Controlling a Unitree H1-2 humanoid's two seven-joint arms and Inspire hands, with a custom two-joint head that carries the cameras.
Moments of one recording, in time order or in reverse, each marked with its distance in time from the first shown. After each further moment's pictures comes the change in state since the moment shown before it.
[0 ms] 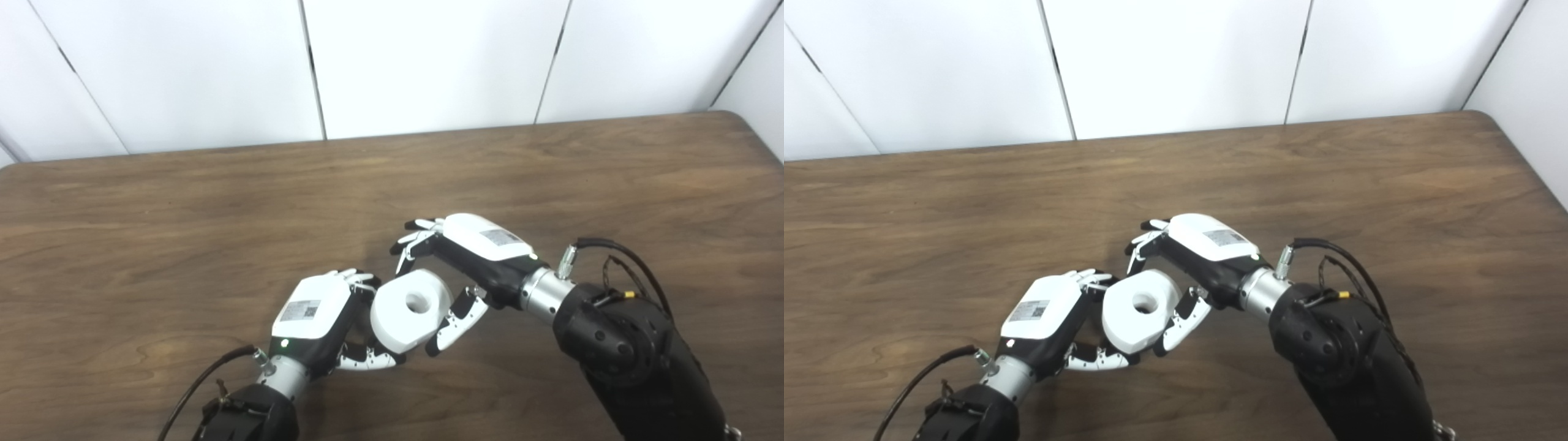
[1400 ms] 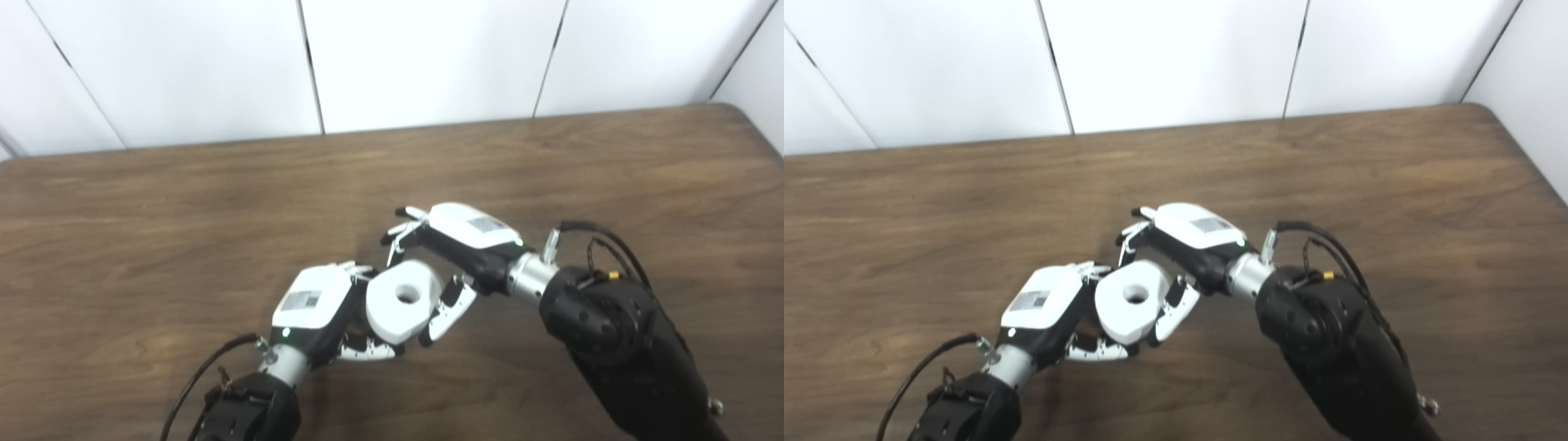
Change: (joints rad) left arm -0.008 -0.011 0.000 -0.027 0.042 0.020 -0.063; right arm -0.067 0.011 0.036 0.035 -0.029 0.027 0.059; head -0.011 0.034
